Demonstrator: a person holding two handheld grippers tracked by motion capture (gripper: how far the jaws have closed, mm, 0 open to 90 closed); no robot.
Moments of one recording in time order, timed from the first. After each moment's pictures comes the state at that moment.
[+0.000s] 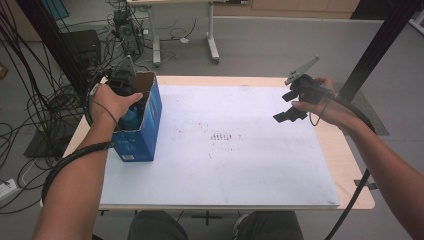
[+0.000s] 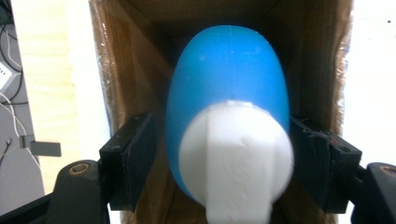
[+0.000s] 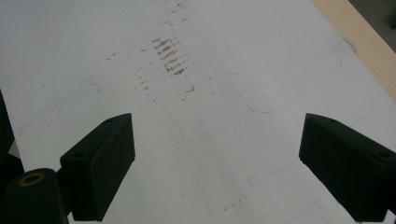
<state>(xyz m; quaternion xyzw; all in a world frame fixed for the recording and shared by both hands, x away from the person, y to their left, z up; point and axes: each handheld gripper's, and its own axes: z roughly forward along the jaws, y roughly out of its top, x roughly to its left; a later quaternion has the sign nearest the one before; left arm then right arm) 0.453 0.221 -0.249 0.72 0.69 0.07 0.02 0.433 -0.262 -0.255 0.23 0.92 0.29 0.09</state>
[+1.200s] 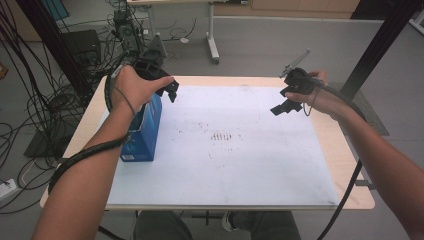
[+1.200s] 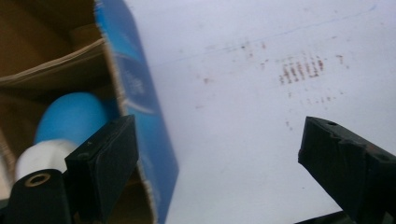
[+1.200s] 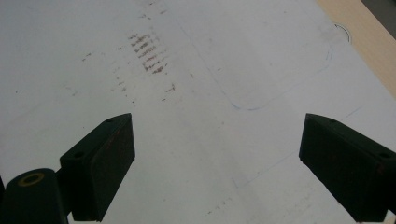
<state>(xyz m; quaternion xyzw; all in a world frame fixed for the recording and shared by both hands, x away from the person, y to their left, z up) 0.445 0.129 -0.196 0.79 0.60 0.05 0.11 0.468 -0.257 -0.261 0.26 0.93 0.26 0.08</state>
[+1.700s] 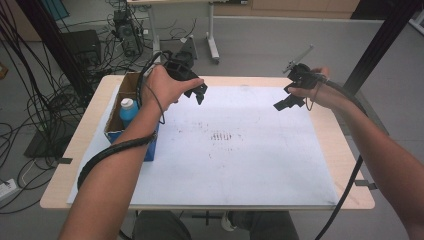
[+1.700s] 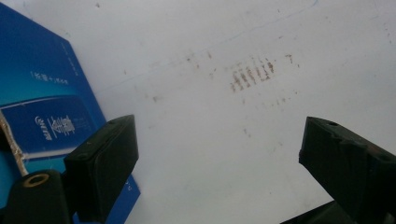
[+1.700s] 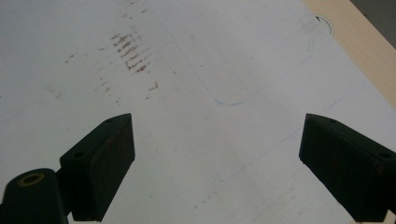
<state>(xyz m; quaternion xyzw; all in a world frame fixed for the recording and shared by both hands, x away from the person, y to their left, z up) 0.452 0.074 -0.203 0.82 0.55 0.04 0.12 0.482 -0.270 -0.258 0.28 0.92 0.25 0.08</state>
